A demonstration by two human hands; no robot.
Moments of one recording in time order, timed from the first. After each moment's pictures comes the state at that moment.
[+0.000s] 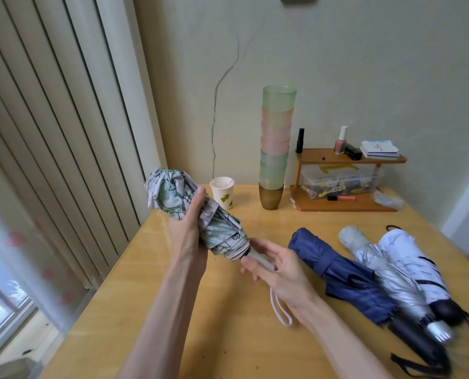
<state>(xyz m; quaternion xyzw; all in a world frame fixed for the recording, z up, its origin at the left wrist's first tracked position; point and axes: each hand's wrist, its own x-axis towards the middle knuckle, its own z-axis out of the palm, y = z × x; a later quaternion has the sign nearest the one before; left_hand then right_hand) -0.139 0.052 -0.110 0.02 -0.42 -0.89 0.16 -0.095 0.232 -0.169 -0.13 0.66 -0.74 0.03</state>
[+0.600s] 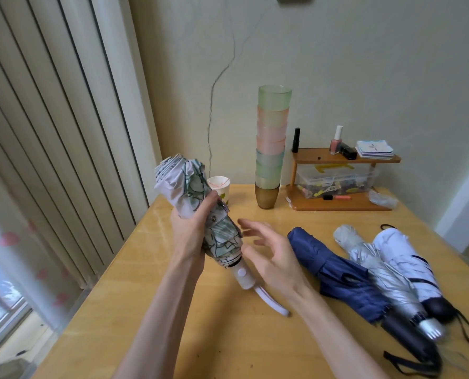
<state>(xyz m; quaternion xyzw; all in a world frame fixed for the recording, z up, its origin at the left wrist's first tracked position) -0.129 0.061 -0.101 -0.01 -0.53 -0.83 0.16 -0.101 0.228 -0.148 -0.18 0.76 -0.61 -0.09</state>
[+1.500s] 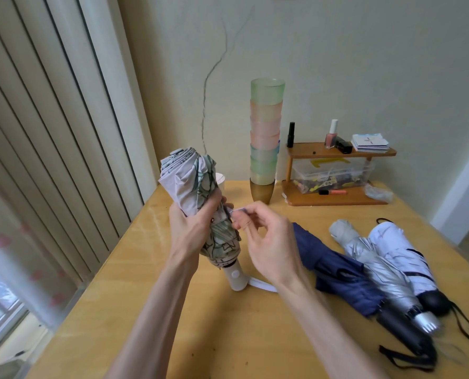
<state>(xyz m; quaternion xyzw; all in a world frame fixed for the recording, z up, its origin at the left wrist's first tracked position) -0.123 0.072 -0.096 -0.05 -0.63 -0.75 0.19 -0.098 0.218 -0.115 -0.15 0.77 -0.58 -0.24</state>
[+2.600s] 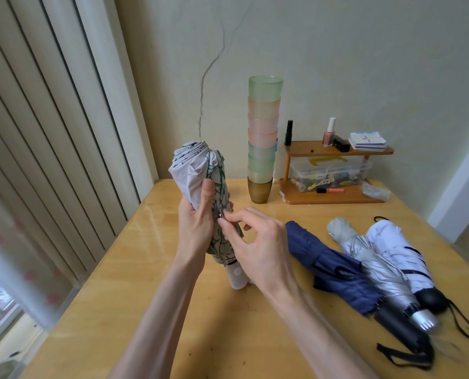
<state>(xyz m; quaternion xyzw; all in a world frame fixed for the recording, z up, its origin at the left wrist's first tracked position) -0.128 0.082 -0.099 -0.09 -0.62 -0.75 0.19 -0.097 0.203 -0.126 -0.20 0.78 -0.46 -0.37</state>
